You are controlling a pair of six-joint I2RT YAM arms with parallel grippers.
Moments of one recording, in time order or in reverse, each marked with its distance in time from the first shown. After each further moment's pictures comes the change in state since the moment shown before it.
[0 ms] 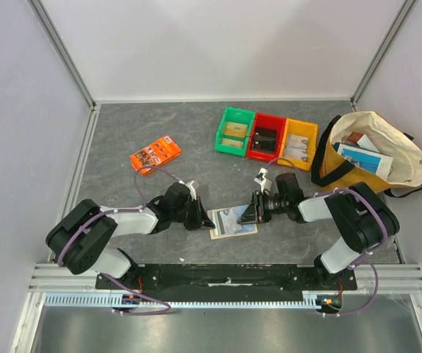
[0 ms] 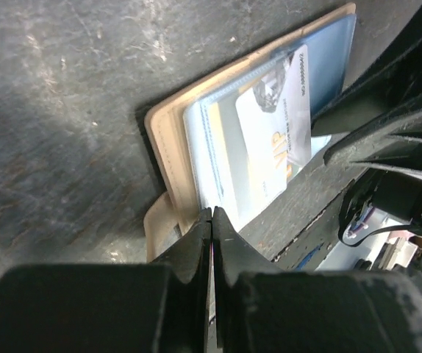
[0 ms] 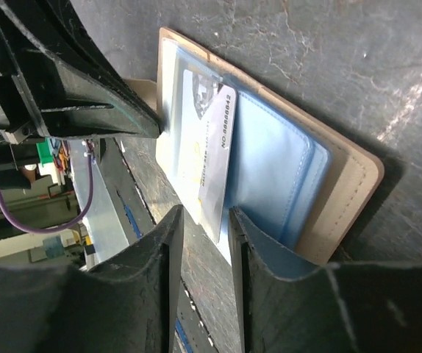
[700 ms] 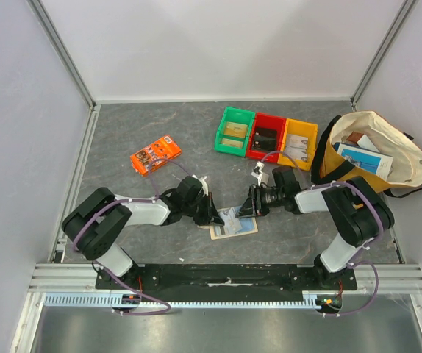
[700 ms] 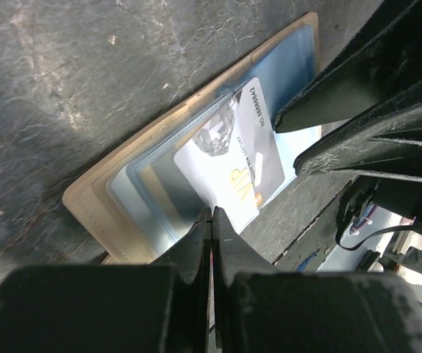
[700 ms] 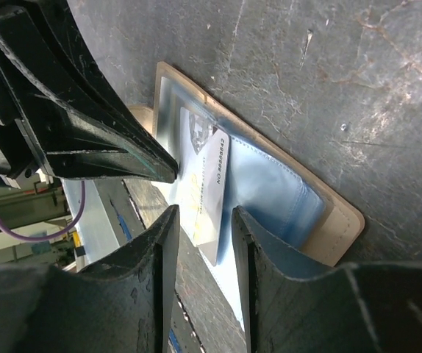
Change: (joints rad) left arm -0.052 0.116 0.162 -0.087 -0.002 0.055; right arm -0.005 0.042 0.124 -0.133 0.017 -0.084
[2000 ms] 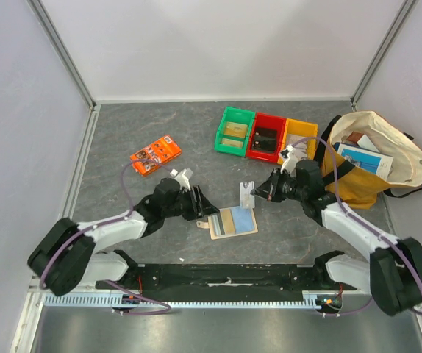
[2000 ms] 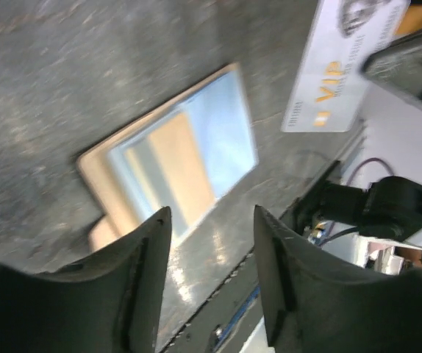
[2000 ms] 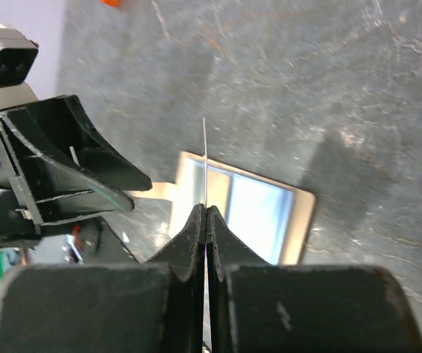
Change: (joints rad) left arm 0.079 -0.277 -0.165 0.092 -0.021 -0.037; right arm -0.068 -0.471 0.000 -0.230 0.294 0.052
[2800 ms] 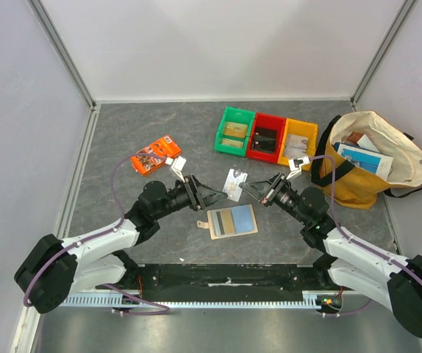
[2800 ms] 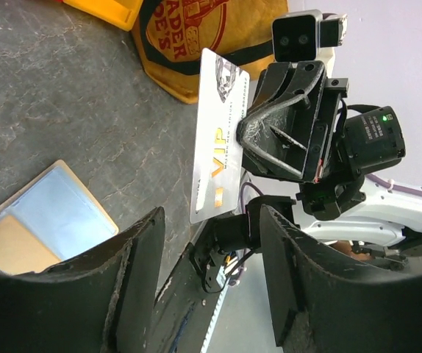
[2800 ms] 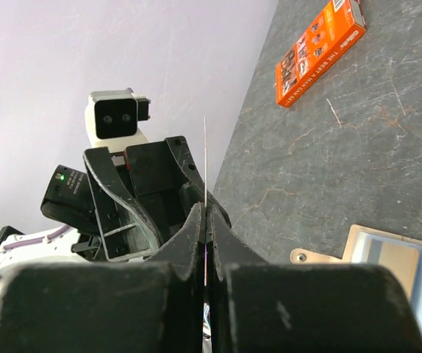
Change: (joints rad) left arm -0.048 -0.229 -0.032 0.374 -0.009 -0.113; right arm 0.252 -0.265 -0.266 0.649 0.305 0.566
